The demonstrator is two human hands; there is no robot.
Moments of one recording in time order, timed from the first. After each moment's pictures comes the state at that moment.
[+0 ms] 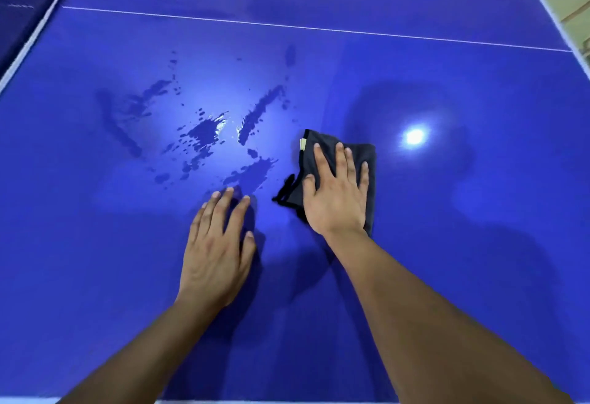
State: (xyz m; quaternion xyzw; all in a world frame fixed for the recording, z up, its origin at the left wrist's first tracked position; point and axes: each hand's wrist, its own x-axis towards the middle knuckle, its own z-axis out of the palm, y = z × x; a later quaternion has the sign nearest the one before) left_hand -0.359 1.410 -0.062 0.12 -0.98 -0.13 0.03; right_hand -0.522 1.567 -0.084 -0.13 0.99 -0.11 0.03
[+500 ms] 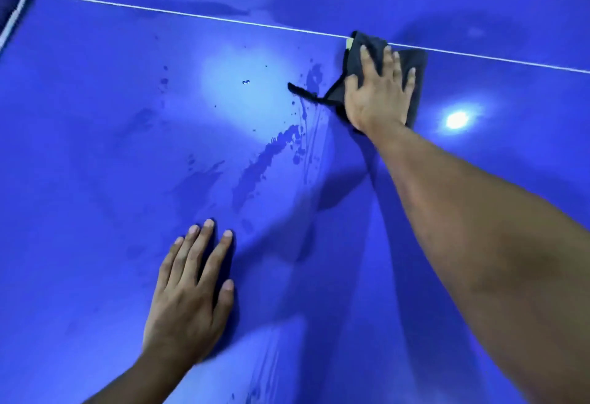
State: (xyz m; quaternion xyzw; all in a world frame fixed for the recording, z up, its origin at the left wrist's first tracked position) left_hand -0.436 1.364 -0.074 0.15 -0.98 -0.11 0.01; right_hand -0.843 1.480 -0.078 -0.12 0.98 -0.12 0.02
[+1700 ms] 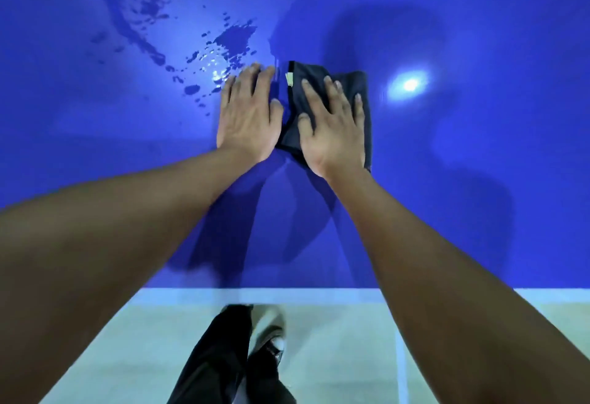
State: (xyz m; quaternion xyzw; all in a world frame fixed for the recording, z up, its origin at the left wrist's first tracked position) left_hand -0.425 1.359 -0.073 0.14 -0.97 -0.20 0.05; right_hand -0.459 1.512 -0.078 -0.19 0.97 -0.13 0.03
